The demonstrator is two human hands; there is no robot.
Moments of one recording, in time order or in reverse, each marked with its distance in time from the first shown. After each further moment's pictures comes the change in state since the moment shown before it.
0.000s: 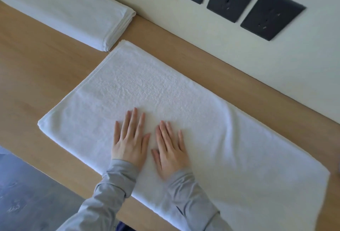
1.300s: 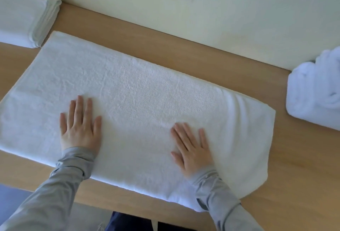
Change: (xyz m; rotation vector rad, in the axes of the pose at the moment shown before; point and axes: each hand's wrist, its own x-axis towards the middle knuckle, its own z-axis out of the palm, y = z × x) left_hand 0.000 0.001 0.015 0.127 0.072 -0.026; right_hand -0.150 0.117 0.000 -0.078 -0.071 0.190
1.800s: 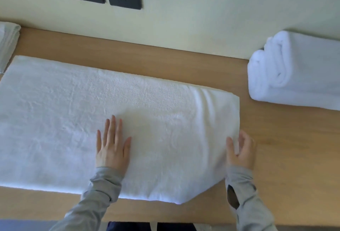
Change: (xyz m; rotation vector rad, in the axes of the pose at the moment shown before) left_hand -0.062 0.118 0.004 -0.163 -0.110 0.306; right_hand -0.090 0.097 -0.033 0.799 0.622 1.056
